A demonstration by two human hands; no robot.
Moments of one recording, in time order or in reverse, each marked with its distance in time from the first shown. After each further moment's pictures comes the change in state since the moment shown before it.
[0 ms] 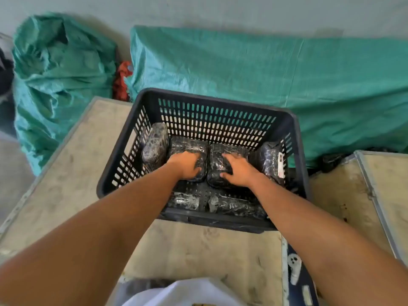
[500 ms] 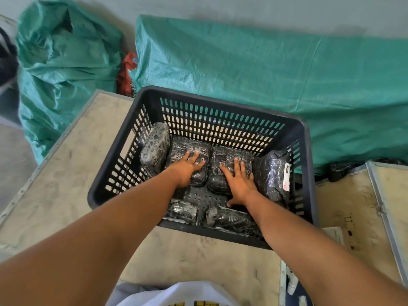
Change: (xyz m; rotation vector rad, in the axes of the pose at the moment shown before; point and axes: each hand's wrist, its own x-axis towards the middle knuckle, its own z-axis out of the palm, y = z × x) left_hand 0.017 -0.013 0.028 -0.003 -0.161 -0.007; right_hand 0.012 0.010 0.036 -0.319 -0.140 0.076
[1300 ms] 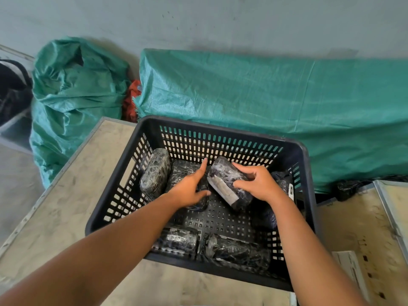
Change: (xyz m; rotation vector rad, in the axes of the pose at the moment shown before) left_hand -0.003 0.013 -0.024 -0.489 0.243 0.114; right_hand -0.019 0.043 -0.094 1.027 0.241 -0.215
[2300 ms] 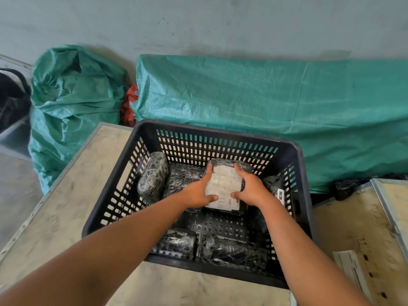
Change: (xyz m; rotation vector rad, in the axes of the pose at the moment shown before) left_hand 0.020 0.020 0.016 -0.152 -0.184 -0.107; right_hand 0.011 0.019 0.018 -0.292 0.013 0.229
